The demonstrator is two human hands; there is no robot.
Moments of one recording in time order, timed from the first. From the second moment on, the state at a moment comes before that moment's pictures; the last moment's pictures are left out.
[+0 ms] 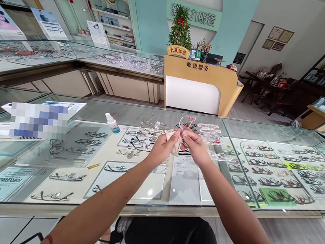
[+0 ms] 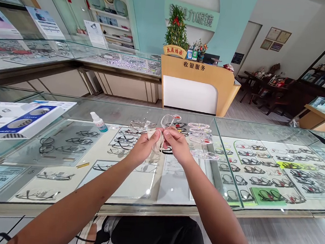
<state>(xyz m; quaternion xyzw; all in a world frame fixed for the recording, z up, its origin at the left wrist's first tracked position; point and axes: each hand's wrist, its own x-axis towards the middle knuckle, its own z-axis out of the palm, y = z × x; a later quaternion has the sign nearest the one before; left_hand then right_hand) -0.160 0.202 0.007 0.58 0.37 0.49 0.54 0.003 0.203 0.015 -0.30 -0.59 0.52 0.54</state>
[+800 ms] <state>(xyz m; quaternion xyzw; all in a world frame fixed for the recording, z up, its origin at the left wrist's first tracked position) -0.152 0.180 0.008 0.81 0.27 0.10 0.52 0.036 0.214 0.031 -0.30 -0.49 0.51 0.64</state>
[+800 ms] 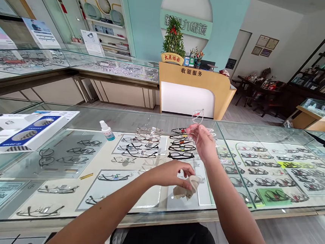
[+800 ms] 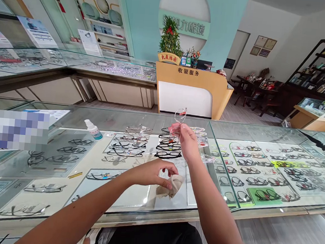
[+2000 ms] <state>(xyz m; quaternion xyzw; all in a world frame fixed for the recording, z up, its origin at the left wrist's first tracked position) -0.202 0.200 0.036 0.82 0.32 0.47 0.08 0.059 0.186 0.065 -0.29 -0.74 0.51 0.33</state>
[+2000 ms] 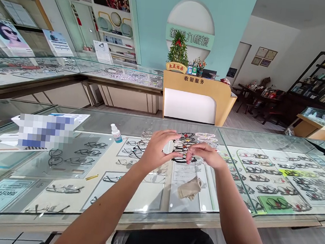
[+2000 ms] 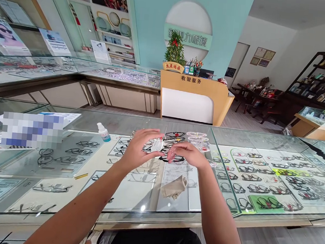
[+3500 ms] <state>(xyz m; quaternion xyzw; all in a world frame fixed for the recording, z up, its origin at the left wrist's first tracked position) -0.171 0.186 0.158 0.61 0.33 0.73 -0.01 0.014 0.149 0.176 -0.48 -0.65 0.05 0.58</state>
